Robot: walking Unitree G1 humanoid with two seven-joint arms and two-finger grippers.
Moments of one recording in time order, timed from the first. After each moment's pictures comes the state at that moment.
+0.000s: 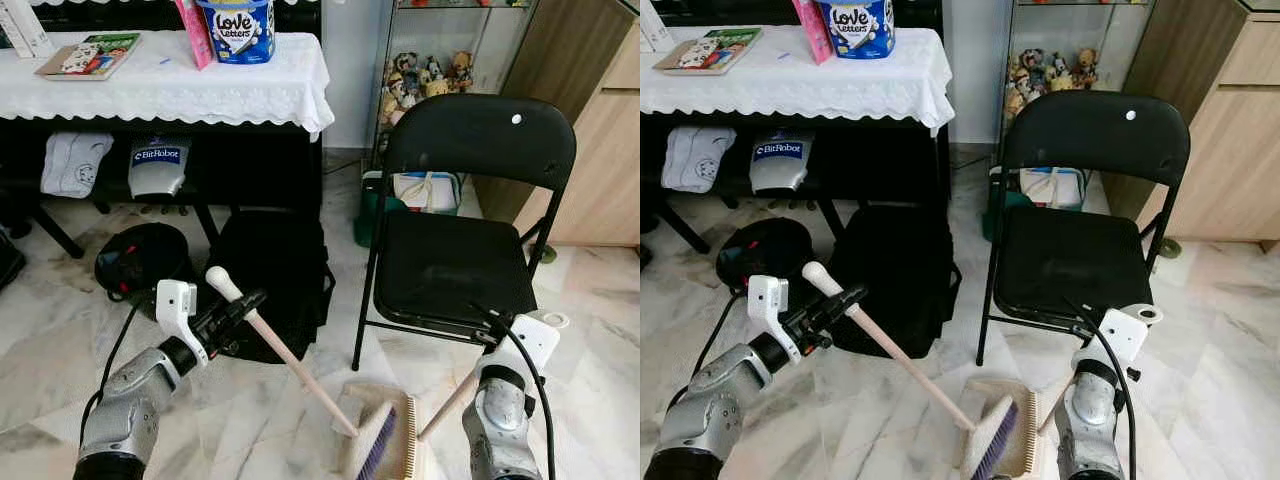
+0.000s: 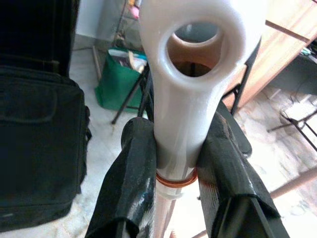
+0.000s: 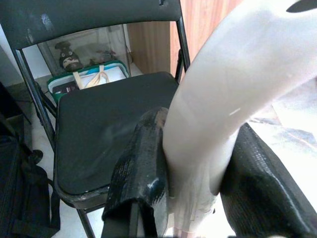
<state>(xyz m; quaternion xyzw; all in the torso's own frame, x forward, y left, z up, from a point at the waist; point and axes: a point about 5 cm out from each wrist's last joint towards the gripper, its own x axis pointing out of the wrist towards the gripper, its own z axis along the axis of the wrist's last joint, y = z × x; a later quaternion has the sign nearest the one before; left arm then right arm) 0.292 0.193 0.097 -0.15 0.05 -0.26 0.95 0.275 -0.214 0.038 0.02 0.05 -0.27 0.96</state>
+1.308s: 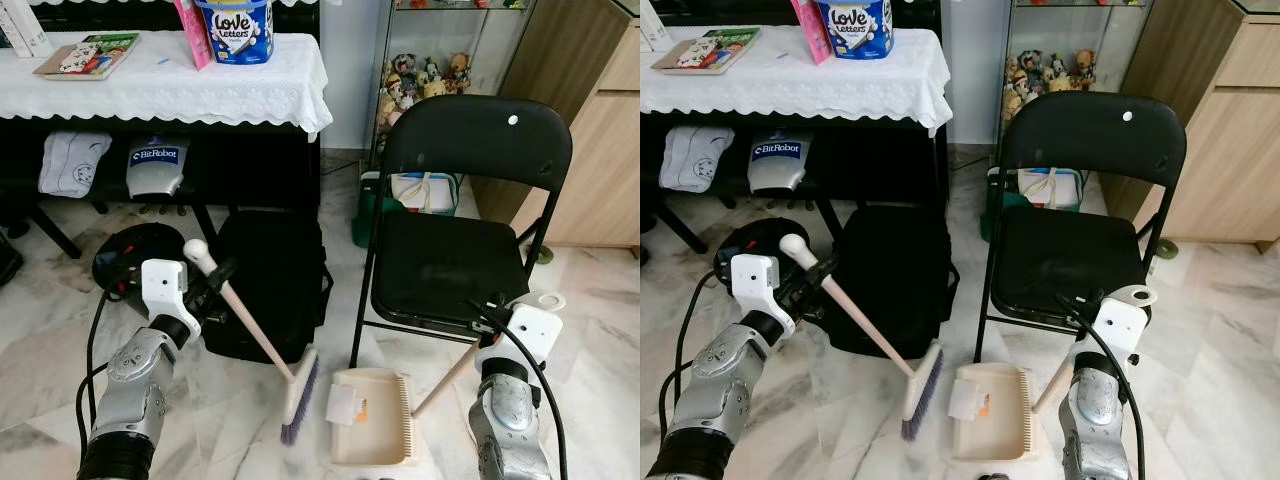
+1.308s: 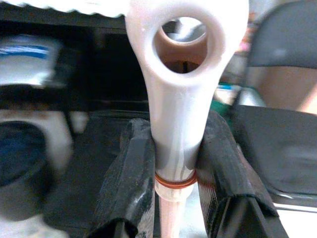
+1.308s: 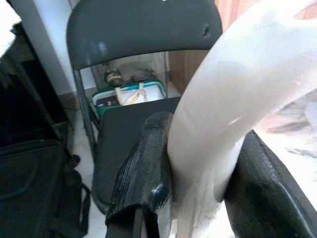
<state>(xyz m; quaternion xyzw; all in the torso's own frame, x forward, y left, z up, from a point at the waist) 0.314 0.215 0.106 -0.03 -0.02 -0.07 1.00 0.273 -0.201 0.065 0.03 0.01 -0.19 0.98</state>
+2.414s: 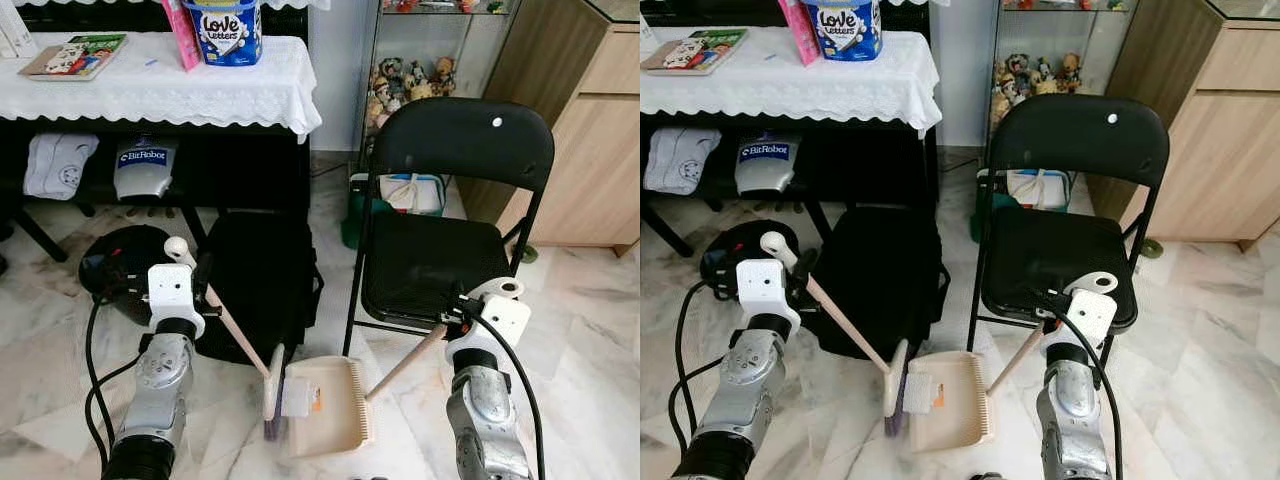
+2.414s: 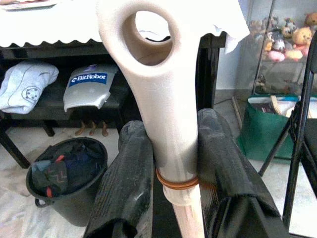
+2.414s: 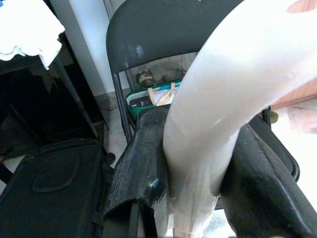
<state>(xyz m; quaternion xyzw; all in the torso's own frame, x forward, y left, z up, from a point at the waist) 0.308 0.194 0.097 0.04 -0.06 0.05 1.00 0.282 -0.173 0.071 0.07 0.00 -0.11 0.99</state>
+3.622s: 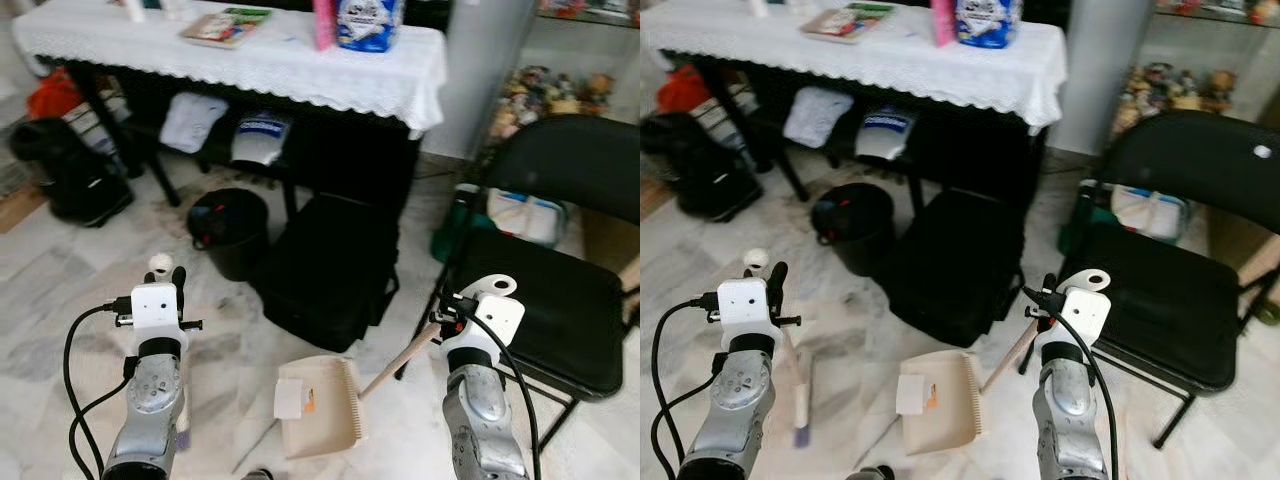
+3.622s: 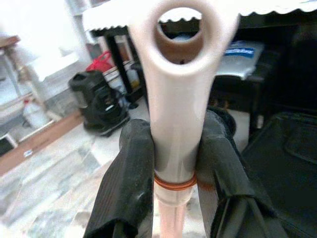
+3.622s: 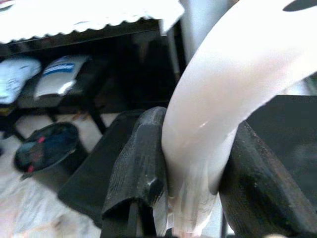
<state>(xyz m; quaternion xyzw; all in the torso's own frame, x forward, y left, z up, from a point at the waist) 0.291 0.206 0.091 0.08 -0.06 0.12 0.99 0.283 -0.166 0.072 0.07 0.00 -0.09 0.99</state>
